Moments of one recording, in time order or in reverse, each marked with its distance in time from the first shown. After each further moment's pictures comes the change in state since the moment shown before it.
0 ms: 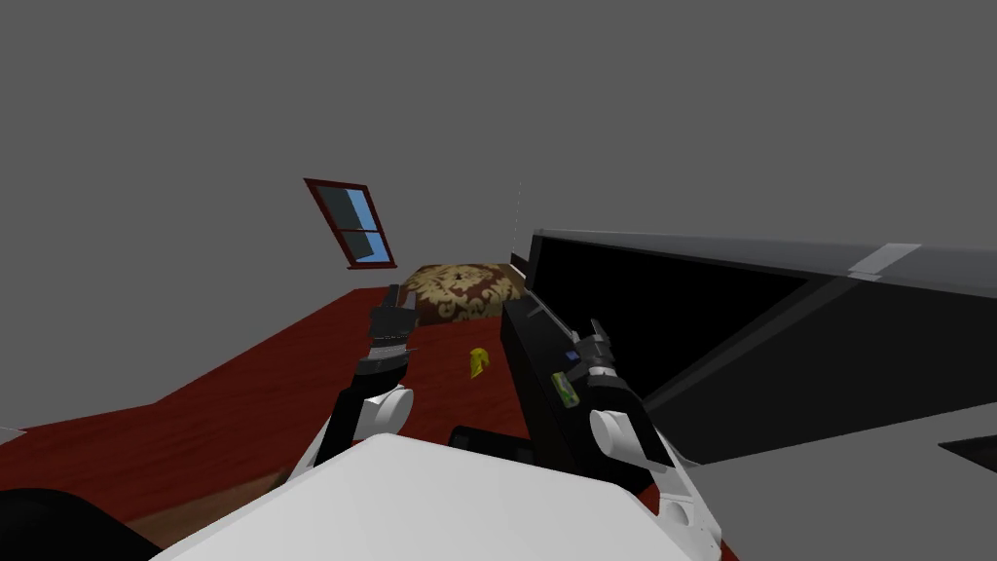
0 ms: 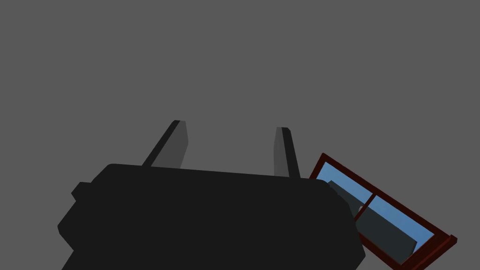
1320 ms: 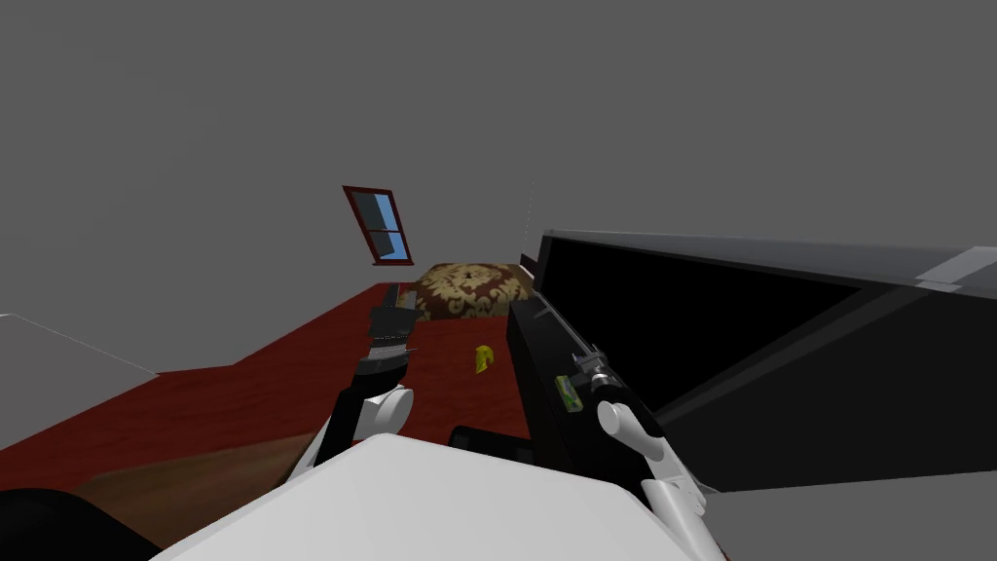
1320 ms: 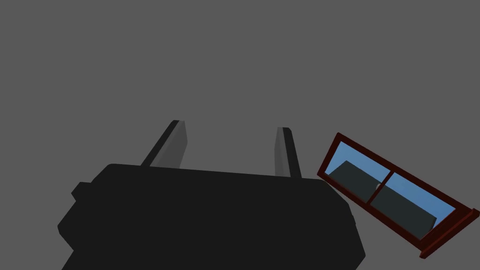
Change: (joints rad) left arm 0.000 0.000 0.000 0.000 0.000 0.000 0.000; right arm -0.151 -0.064 -0.101 0.380 -0.270 0.295 -0.238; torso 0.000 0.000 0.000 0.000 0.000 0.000
